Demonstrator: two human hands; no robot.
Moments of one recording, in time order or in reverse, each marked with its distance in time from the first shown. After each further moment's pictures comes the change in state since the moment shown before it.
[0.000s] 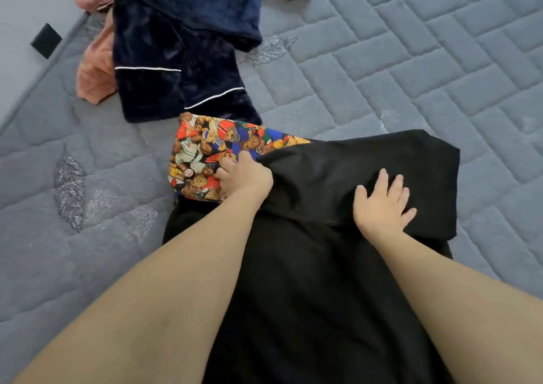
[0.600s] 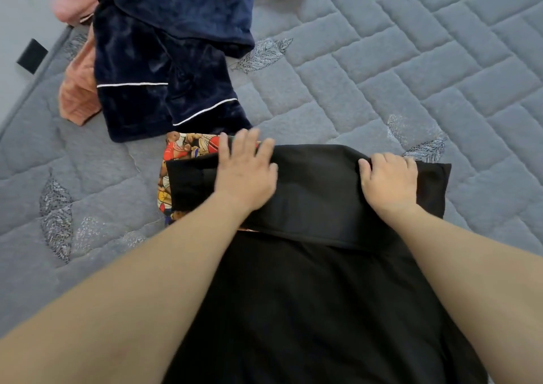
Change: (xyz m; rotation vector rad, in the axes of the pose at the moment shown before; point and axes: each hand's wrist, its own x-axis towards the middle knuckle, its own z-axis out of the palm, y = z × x) left_hand 0.033 0.010 -0.010 0.570 0.259 0.793; right_hand 0.096 -0.021 -0.007 -0.302 0.334 -0.481
